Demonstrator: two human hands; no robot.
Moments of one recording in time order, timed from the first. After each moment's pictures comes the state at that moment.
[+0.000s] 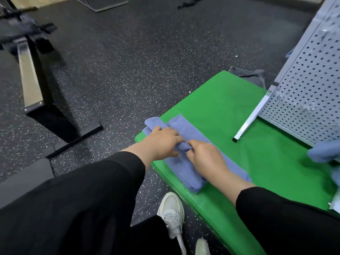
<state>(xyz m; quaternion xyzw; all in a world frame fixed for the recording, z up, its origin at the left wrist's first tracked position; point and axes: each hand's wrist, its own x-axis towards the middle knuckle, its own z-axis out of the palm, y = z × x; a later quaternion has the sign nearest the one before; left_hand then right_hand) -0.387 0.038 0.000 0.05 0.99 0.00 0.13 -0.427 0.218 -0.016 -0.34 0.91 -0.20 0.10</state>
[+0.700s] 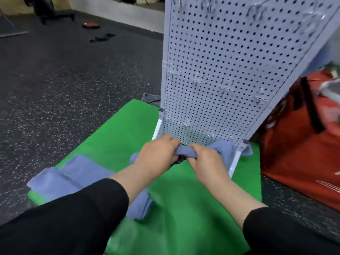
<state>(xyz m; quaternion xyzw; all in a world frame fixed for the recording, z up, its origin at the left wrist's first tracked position) -0.515 0.309 0.074 0.16 0.97 0.14 -0.12 -0.507 0.480 0.089 -0.12 0.97 -0.22 -0.03</state>
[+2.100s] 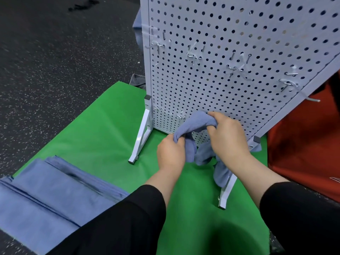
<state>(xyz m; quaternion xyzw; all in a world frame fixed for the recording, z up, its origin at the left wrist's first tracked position) -0.619 0.399 -0.025 -0.24 0.81 0.53 -0.05 -0.638 0.526 0.058 -0.02 0.96 -0.25 -0.08</state>
